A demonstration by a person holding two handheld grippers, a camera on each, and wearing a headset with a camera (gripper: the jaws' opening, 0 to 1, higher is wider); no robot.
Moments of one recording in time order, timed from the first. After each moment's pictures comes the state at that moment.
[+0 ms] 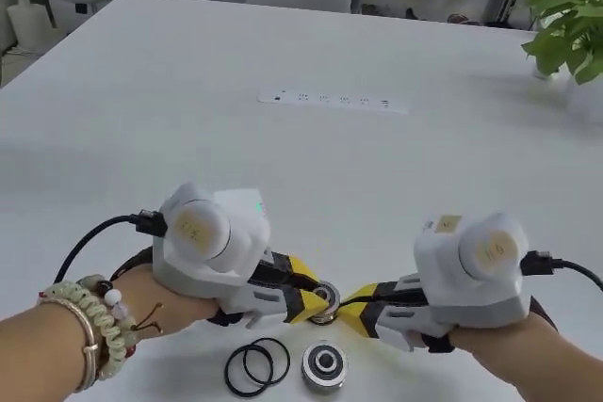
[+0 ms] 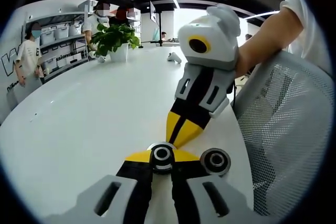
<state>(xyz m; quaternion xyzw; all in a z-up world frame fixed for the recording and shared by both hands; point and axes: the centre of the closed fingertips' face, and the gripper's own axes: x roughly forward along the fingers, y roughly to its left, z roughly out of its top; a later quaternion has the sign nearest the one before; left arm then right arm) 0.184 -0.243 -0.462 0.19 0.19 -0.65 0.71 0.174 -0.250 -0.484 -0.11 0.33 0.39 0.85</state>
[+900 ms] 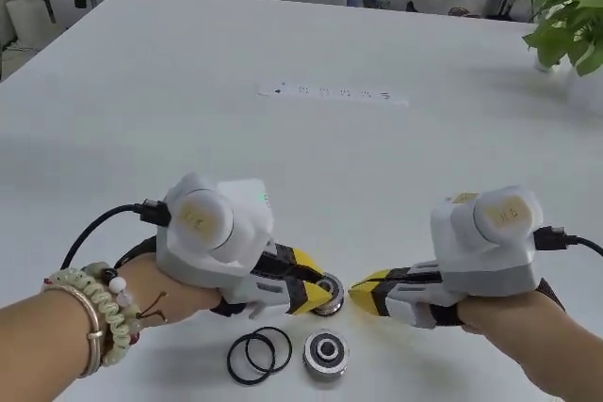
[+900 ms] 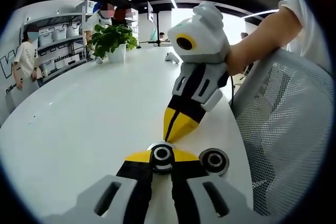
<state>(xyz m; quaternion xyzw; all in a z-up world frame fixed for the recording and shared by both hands) 0.181 -0.245 -0.463 0.19 0.19 -0.66 0.70 0.175 -0.261 -0.482 -0.03 0.36 0.36 0.86</state>
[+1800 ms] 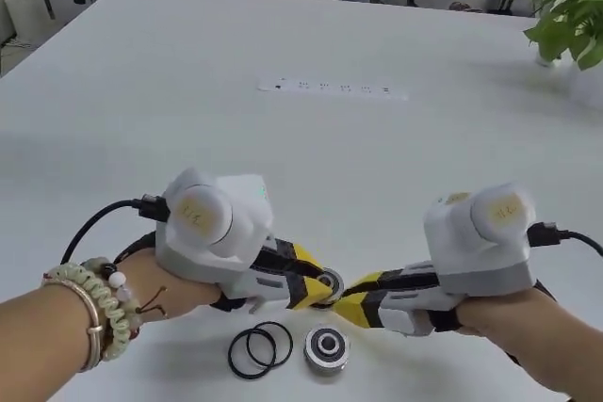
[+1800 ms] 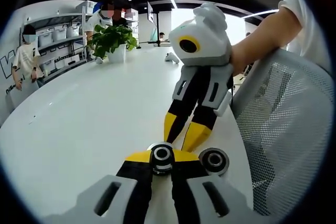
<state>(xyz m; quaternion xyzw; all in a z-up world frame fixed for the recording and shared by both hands) 0.181 -0.245 -0.463 0.19 0.19 -0.66 0.70 0.165 -0.243 -0.484 -0.03 0.36 0.41 0.84</state>
